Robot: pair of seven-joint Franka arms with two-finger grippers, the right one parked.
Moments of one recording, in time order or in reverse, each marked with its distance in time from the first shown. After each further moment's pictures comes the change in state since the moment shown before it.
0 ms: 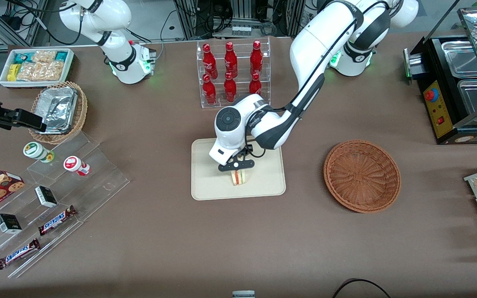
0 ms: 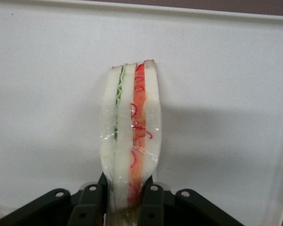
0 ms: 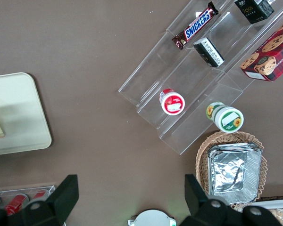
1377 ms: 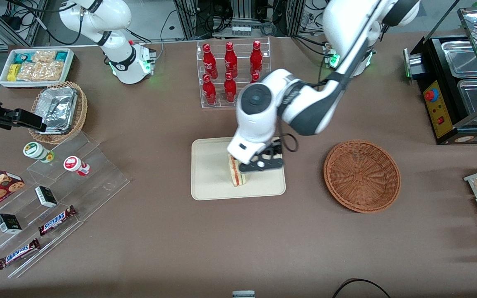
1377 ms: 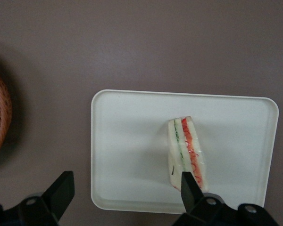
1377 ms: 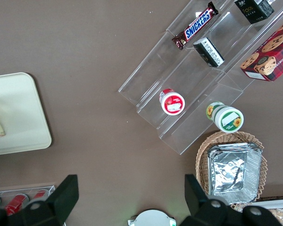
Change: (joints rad) arm 0.162 -0.262 0.008 0.009 -0.020 -0.234 0.210
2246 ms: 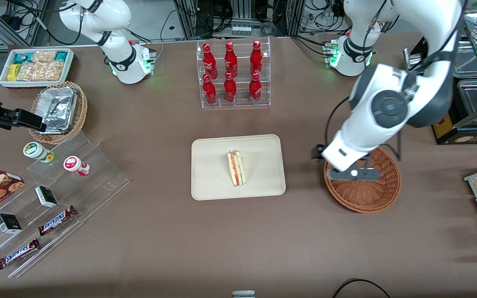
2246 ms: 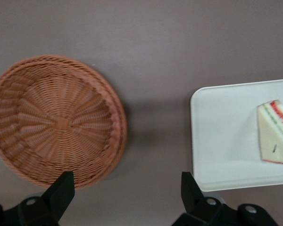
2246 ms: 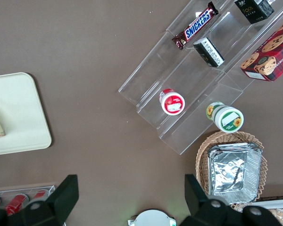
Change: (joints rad) arm 0.363 -0.337 0.003 -0.368 -0.122 -0.014 0.521
